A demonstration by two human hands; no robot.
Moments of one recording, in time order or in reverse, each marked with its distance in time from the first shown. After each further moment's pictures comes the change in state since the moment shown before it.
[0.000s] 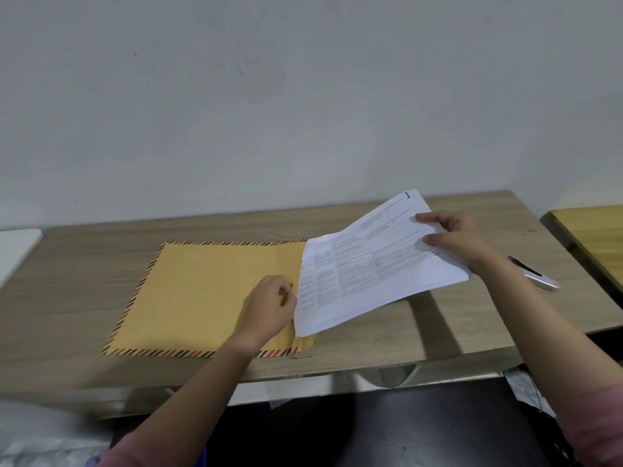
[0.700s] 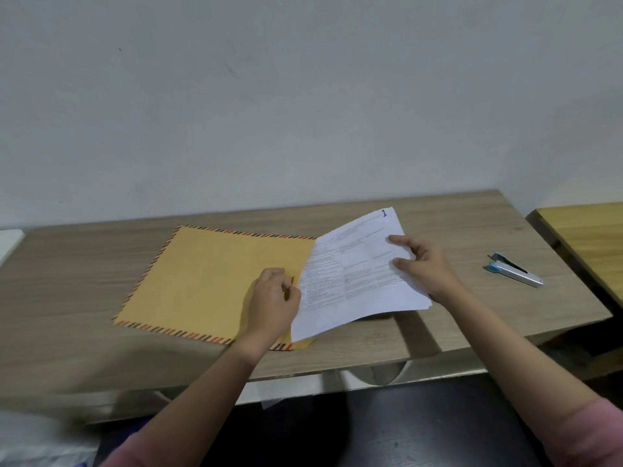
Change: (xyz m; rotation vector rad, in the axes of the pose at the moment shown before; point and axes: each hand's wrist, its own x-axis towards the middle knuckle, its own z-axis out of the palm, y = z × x) left_hand -0.005 0.036 0.010 -0.021 0.108 -0.056; right_hand -0.020 0.042 0.043 0.221 -0.020 -0.011
